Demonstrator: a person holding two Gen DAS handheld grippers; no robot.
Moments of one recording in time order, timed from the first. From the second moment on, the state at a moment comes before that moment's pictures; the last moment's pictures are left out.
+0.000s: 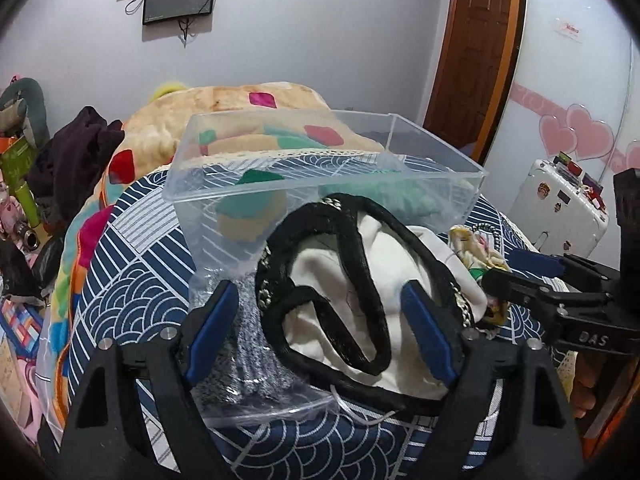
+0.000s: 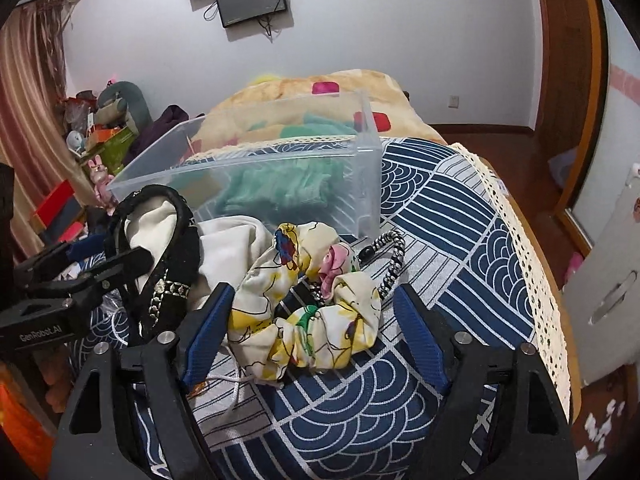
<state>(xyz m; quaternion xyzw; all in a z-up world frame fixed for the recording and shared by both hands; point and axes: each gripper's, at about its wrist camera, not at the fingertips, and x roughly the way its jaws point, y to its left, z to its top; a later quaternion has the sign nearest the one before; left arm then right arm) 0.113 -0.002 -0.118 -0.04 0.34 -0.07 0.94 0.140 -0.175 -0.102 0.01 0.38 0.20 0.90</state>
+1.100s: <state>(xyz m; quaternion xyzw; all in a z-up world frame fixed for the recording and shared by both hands) 0.069 0.029 -0.034 -0.05 0.21 -0.05 0.97 0.122 -0.180 -0.046 0.00 0.29 0.22 0.93</state>
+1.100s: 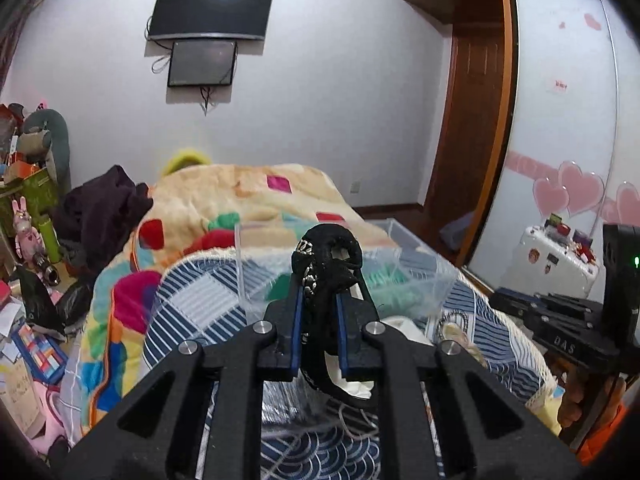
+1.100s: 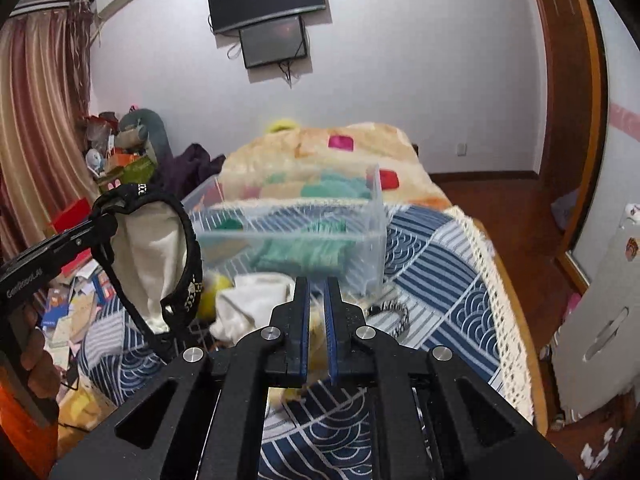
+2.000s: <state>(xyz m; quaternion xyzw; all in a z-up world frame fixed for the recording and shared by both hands) 0.102 0.033 0.003 -0.03 0.18 -0.01 0.98 0.123 -0.182 -0.101 -0.03 0.38 0.19 0.91</state>
